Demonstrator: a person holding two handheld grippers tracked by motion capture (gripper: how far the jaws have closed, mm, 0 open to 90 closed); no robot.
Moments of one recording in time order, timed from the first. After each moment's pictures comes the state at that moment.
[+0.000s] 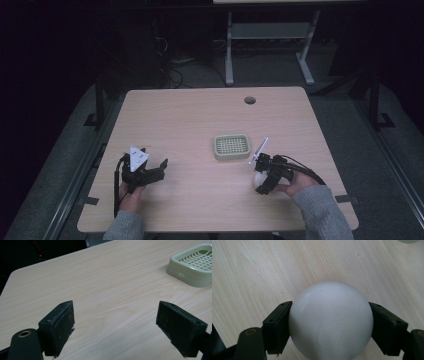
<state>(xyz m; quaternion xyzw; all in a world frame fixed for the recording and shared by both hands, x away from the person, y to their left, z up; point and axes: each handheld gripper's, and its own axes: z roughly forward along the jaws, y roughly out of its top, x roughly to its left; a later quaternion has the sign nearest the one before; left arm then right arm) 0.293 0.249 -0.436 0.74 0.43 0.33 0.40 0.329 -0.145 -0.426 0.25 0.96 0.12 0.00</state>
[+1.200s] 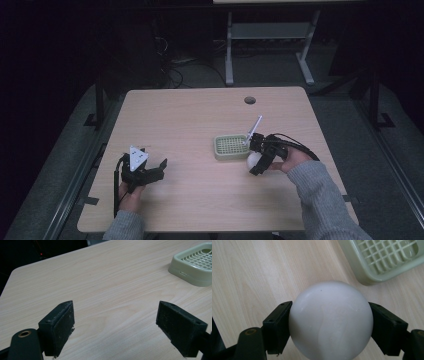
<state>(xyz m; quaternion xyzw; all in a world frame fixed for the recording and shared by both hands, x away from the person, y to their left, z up) 0.294 0.250 -0.437 0.74 0.44 0.33 0.39 0.373 -0.132 -0.390 0.21 0.97 0.14 0.00</state>
